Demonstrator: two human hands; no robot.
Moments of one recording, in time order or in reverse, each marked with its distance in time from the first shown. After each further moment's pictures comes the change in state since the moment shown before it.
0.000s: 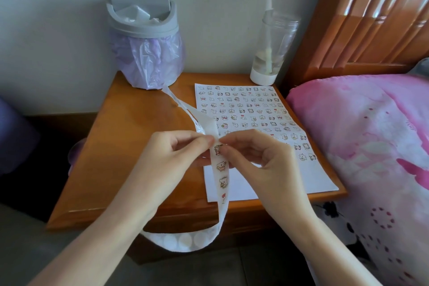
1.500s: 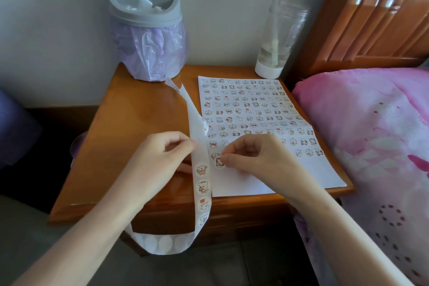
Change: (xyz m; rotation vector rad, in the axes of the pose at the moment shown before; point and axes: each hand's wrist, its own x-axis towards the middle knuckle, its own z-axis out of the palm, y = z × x) left_hand 0.011 -0.028 -0.018 0.223 0.006 -0.101; right_hand 0.021 0.011 -0.002 -0.061 -0.258 0.422
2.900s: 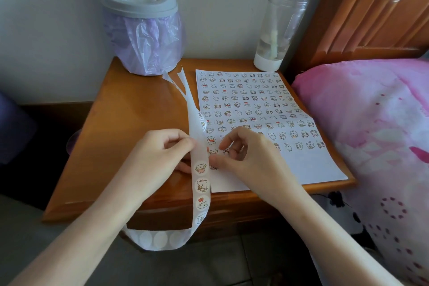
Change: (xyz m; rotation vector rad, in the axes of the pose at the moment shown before) left_hand 0.001 -0.002 0.000 0.043 -0.029 -0.060; right_hand 0.000 0.011 0.020 -0.276 0.164 -0.084
